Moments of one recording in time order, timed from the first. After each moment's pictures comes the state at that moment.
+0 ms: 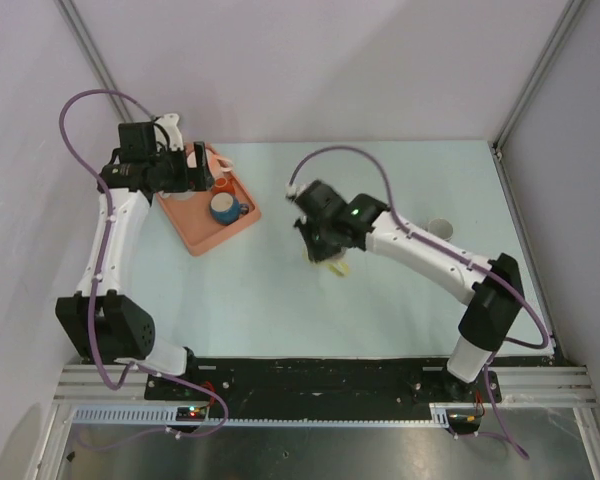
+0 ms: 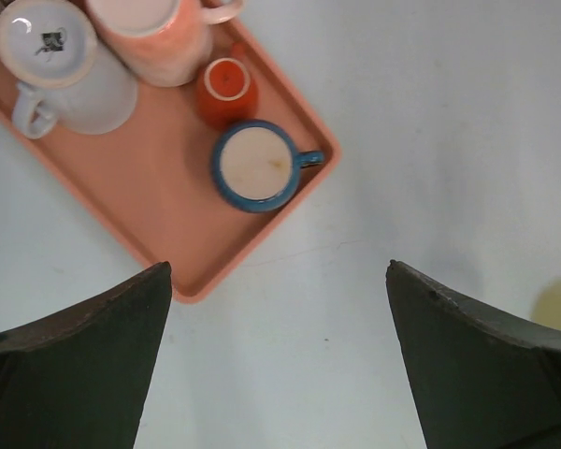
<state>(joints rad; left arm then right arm) 0.04 1.47 1.55 -0.77 0.26 -0.03 0.85 1.69 1.63 -0.81 0.03 0.33</state>
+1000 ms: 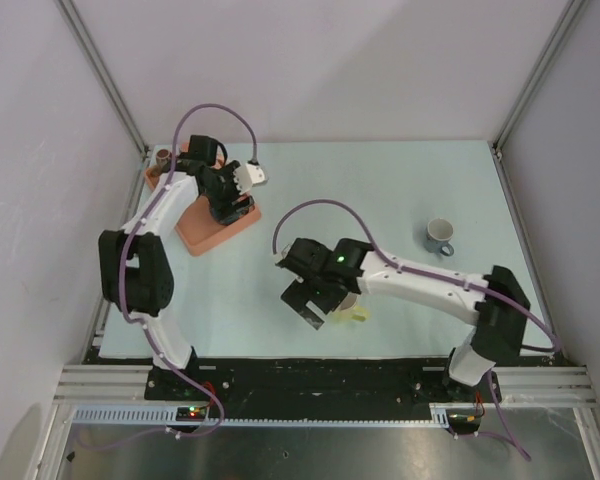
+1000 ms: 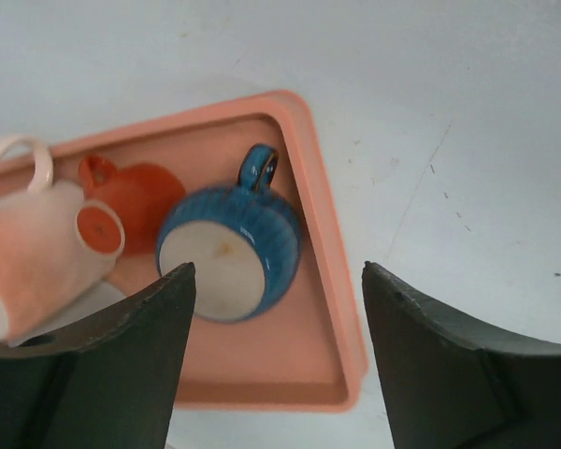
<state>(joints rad) -0.13 1.77 1.52 -0.77 0.33 0.97 1.13 1.68 1.41 -1.01 0.12 0.21</state>
